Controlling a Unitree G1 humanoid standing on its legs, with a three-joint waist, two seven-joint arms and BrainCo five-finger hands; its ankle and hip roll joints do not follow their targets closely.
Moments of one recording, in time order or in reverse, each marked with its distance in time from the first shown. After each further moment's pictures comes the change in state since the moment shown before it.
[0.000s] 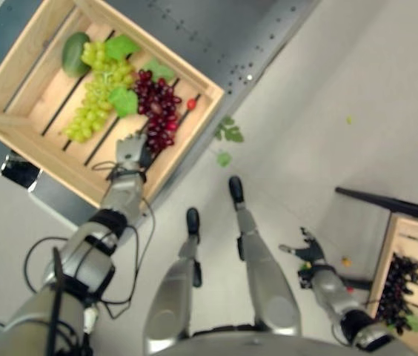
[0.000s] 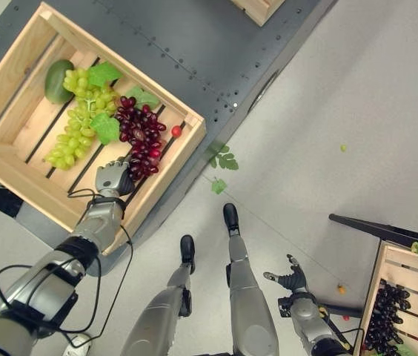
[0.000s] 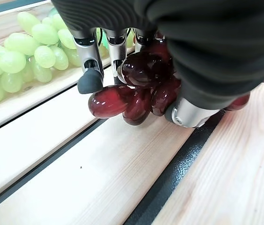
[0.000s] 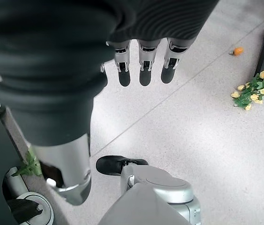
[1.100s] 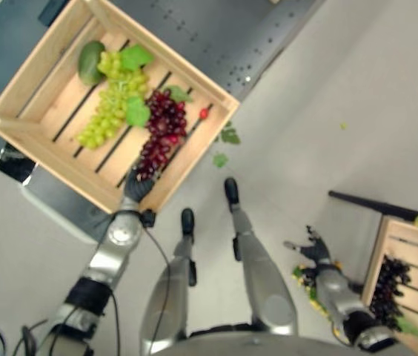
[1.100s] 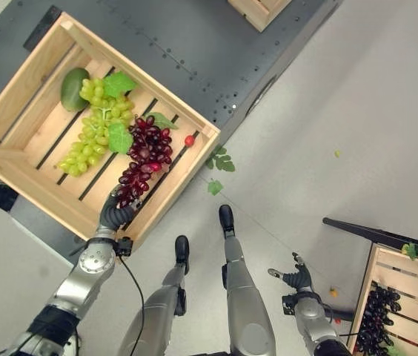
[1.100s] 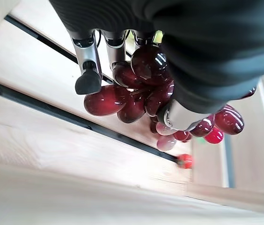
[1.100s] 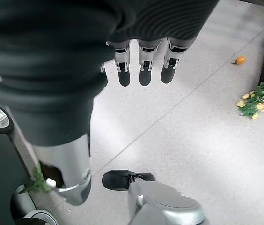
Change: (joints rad) left arm 0.591 -0.001 0.320 -0.771 -0.889 -0.288 -0.101; right arm 0.018 0.006 -0.084 0.020 0.005 -0.011 0.043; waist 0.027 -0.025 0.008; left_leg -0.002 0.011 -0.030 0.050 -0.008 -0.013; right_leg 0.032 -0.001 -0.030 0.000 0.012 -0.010
